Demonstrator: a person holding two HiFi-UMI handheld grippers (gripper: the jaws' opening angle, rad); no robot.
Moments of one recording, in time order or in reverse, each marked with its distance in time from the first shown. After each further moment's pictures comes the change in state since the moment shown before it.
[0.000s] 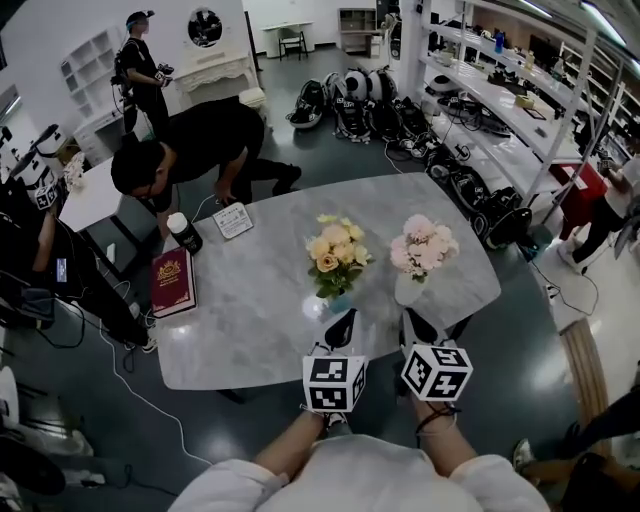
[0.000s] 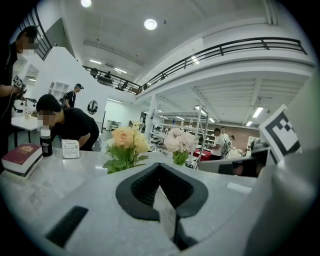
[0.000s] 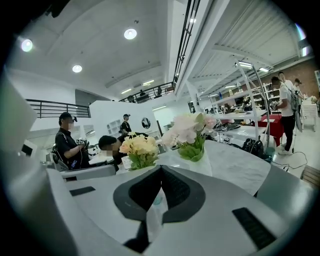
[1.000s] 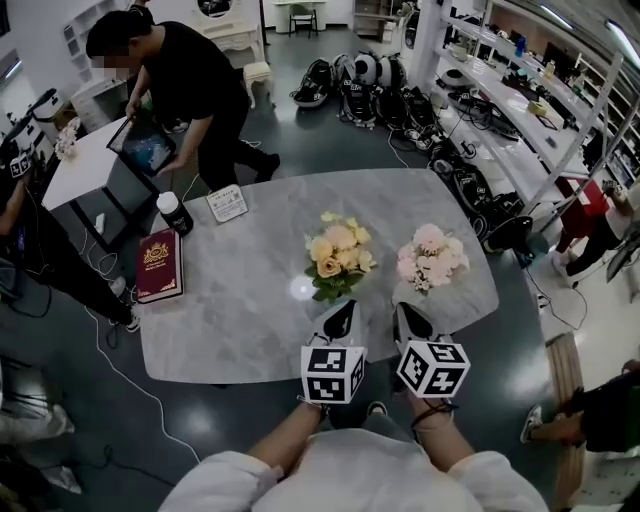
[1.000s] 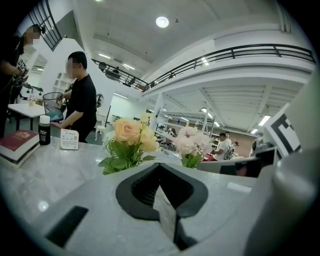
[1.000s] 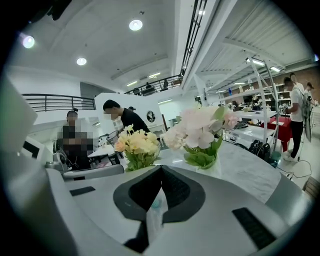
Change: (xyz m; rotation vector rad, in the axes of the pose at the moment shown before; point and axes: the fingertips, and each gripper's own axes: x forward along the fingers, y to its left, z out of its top) left arm 0.042 0.024 -0.001 -0.099 0.013 0.021; right arm 0.046 0.004 0.009 -0.062 0.081 0.051
